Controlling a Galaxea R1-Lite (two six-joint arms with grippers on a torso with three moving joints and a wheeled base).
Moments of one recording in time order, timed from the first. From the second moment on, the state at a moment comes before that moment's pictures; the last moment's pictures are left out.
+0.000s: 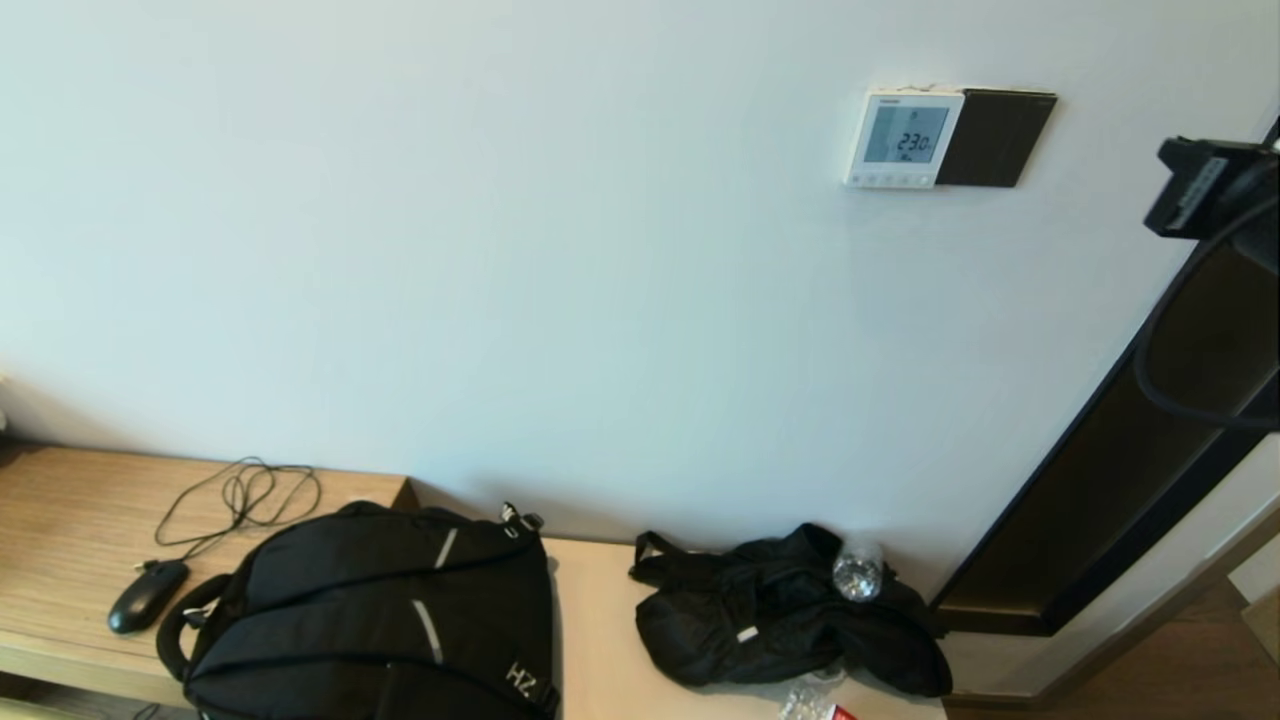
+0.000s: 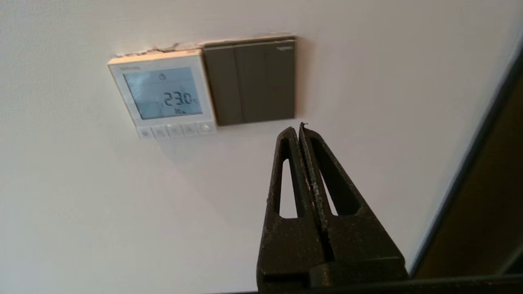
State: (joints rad) left arm 0.01 0.00 -0.04 0.09 0.01 -0.02; right arm 0.08 1.39 -1.03 -0.65 -0.22 -0.04
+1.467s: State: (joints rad) left arm 0.01 0.00 -0.04 0.09 0.01 -0.02; right arm 0.24 1.95 -1.51 -0.66 -0.41 -0.05
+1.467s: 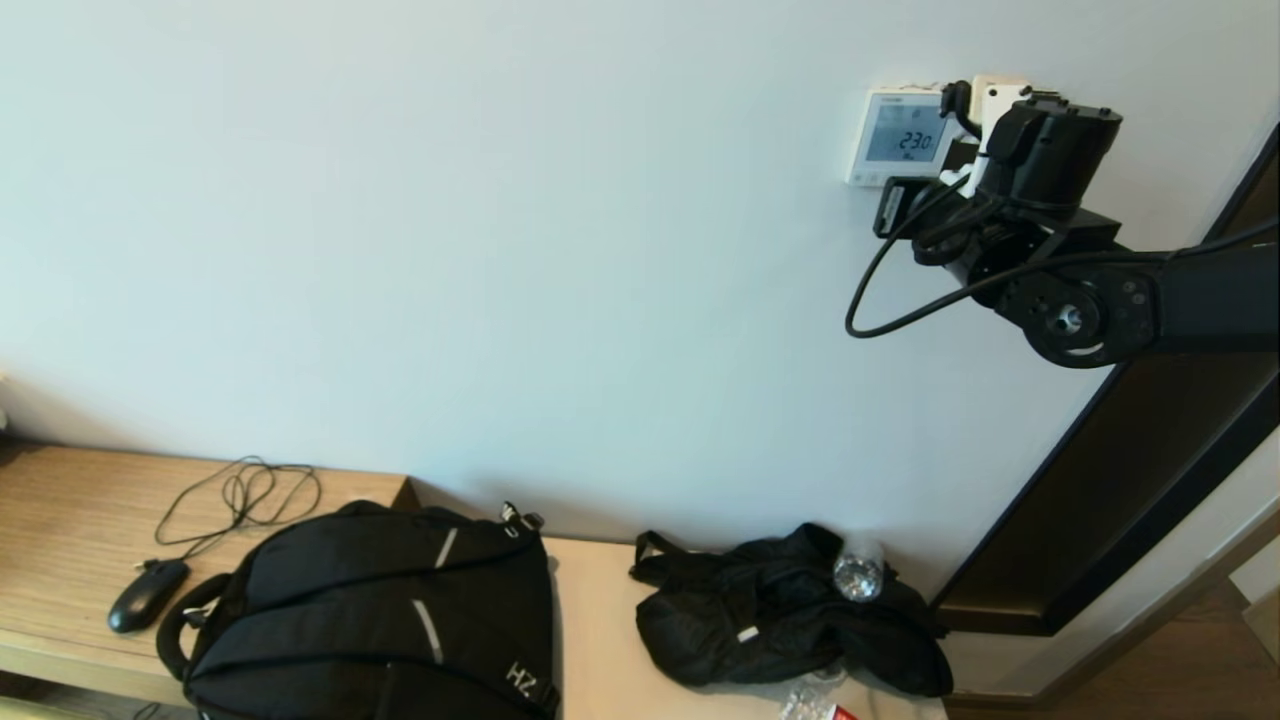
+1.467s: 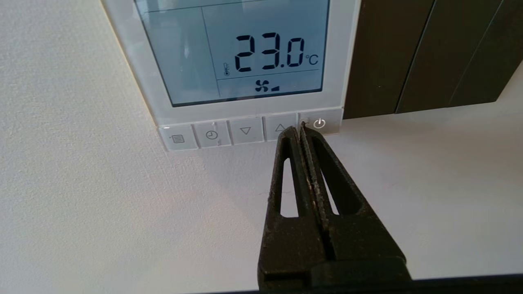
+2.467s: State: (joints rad) left arm 0.01 0.00 -0.04 0.09 0.01 -0.02; right arm 0.21 1.95 -1.51 -0.66 -0.41 -0.05
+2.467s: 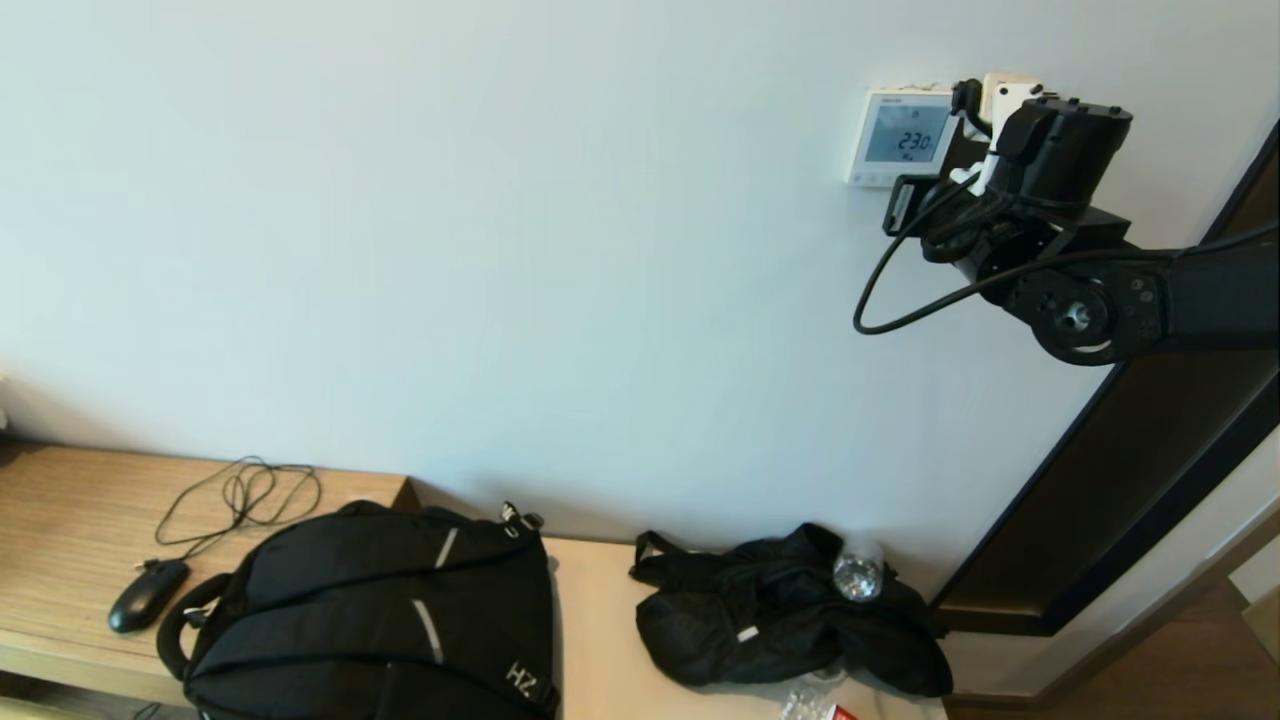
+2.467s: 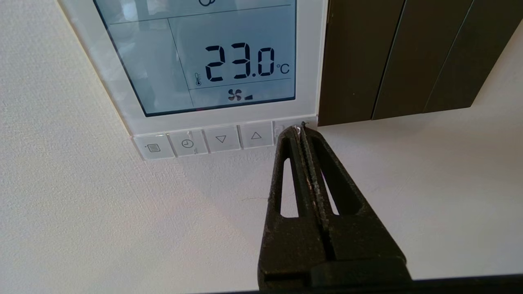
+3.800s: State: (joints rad) left arm 0.01 0.00 -0.04 0.09 0.01 -0.02; right arm 0.21 1.61 -1.19 -0.62 -0.36 -0.05
